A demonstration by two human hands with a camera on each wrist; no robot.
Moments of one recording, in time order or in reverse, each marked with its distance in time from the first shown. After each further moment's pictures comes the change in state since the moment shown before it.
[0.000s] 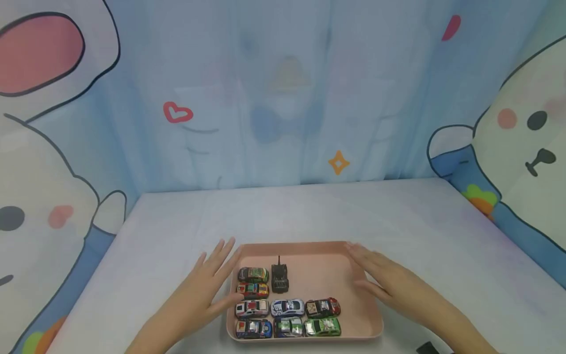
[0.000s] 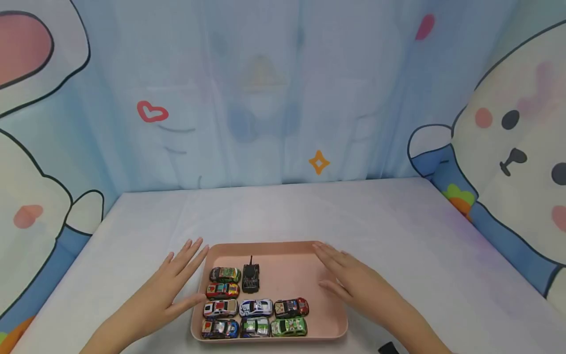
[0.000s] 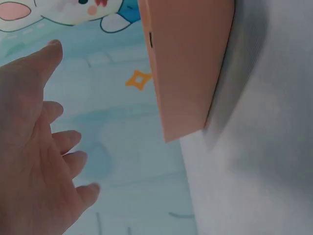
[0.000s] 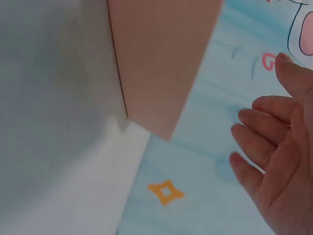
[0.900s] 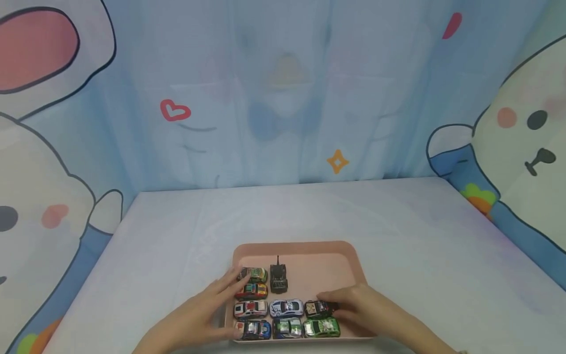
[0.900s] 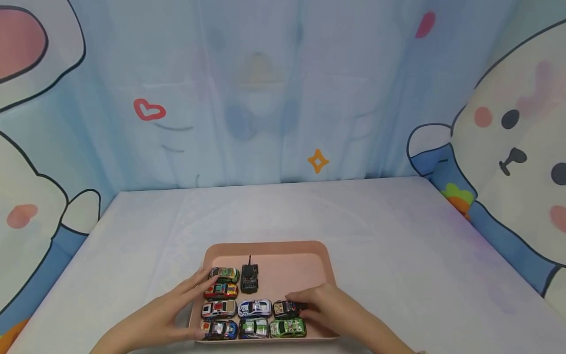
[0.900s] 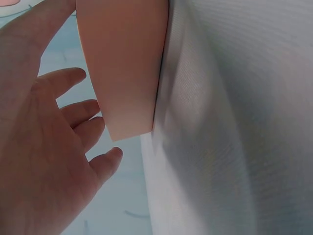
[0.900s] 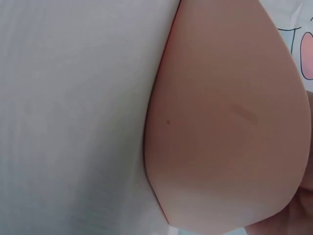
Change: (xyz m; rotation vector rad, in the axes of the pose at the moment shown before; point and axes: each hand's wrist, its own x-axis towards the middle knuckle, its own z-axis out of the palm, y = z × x) left_hand -0.016 -0.010 0.025 -0.350 -0.263 -0.053; right_hand 0.018 -0.015 0.050 0.254 -0.212 -0.165
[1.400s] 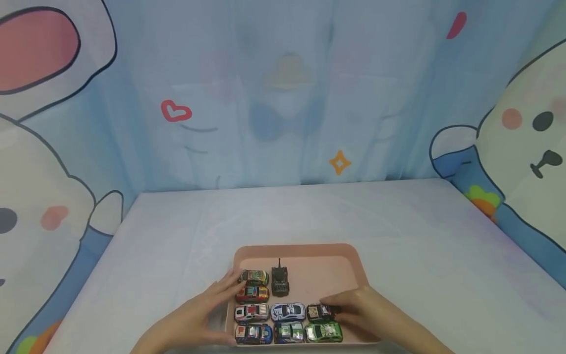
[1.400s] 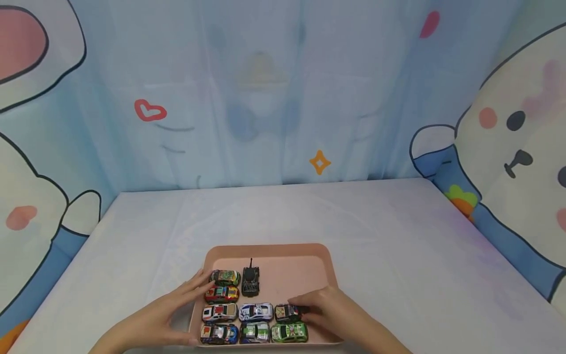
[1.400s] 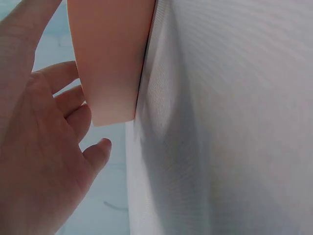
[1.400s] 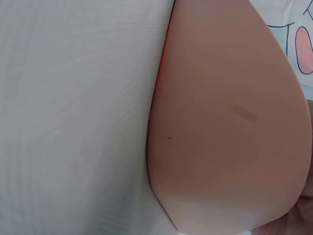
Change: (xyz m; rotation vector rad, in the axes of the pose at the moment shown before) left_hand 0.000 -0.018 -0.001 -0.092 -0.001 0.079; right_hand 0.002 0.004 0.003 0.031 0.020 0.006
